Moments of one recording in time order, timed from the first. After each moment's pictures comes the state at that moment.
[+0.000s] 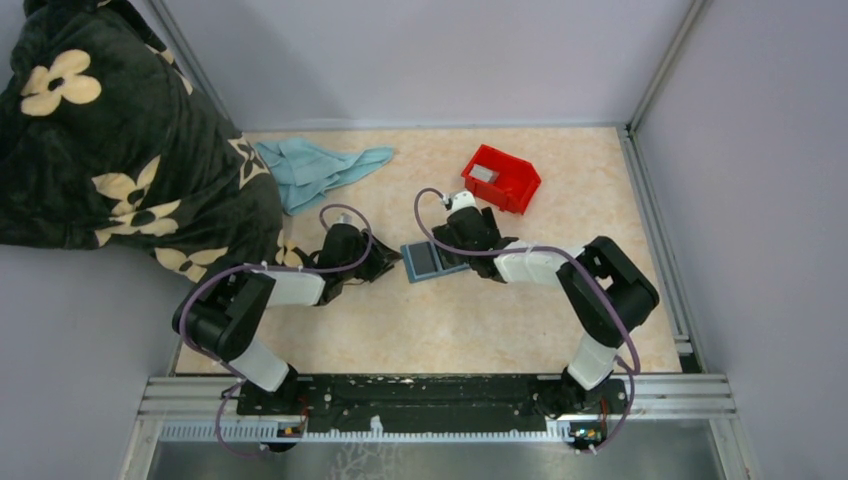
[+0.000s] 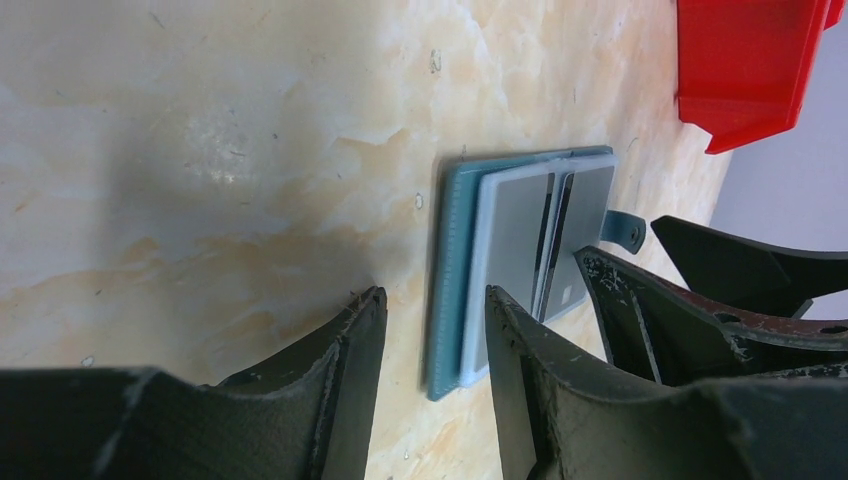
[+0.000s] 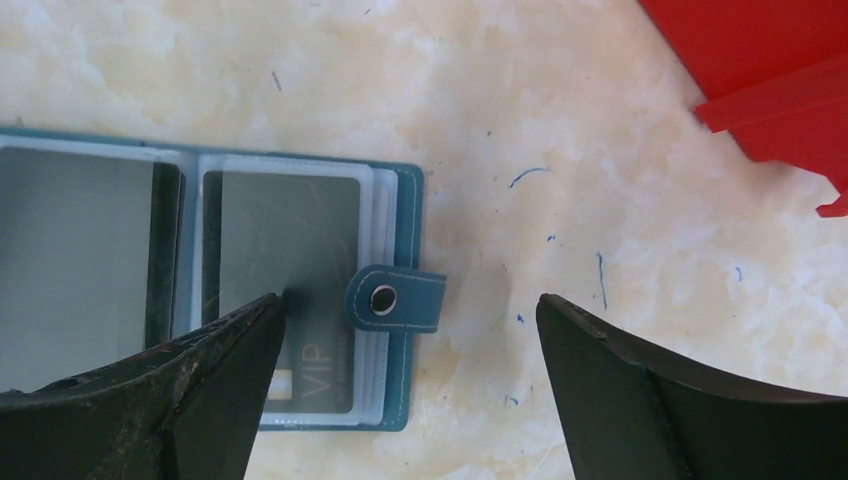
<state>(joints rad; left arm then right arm) -0.49 1.60 0.52 0.43 0.07 -1.09 0.70 1.69 0.87 0.06 0.36 0.13</state>
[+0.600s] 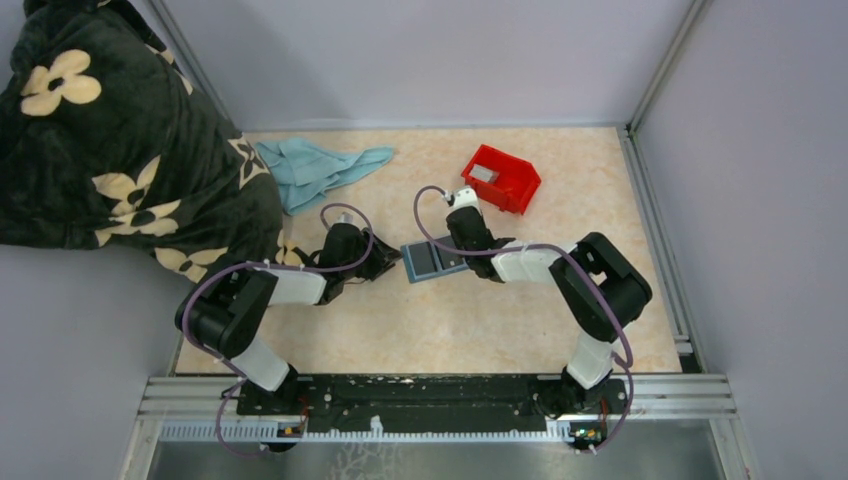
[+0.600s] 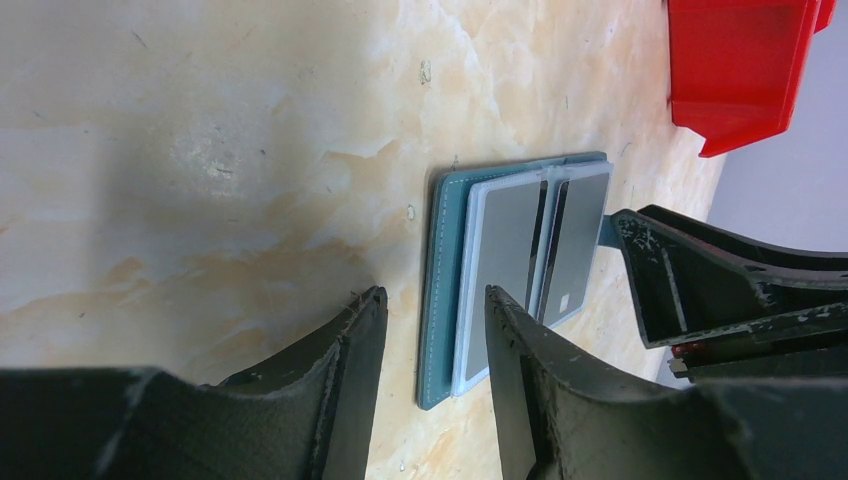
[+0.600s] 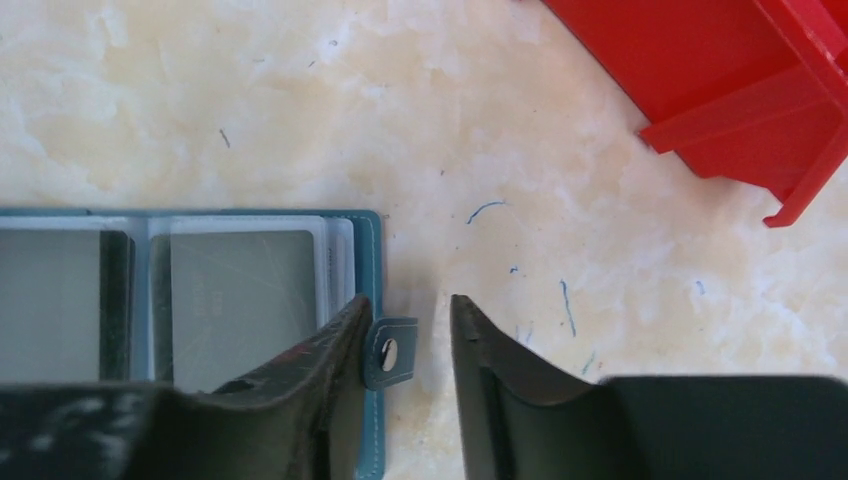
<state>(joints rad) -0.49 1.62 0.53 0.46 0.07 -1.08 0.70 1.74 0.87 0.16 0.46 0.13</state>
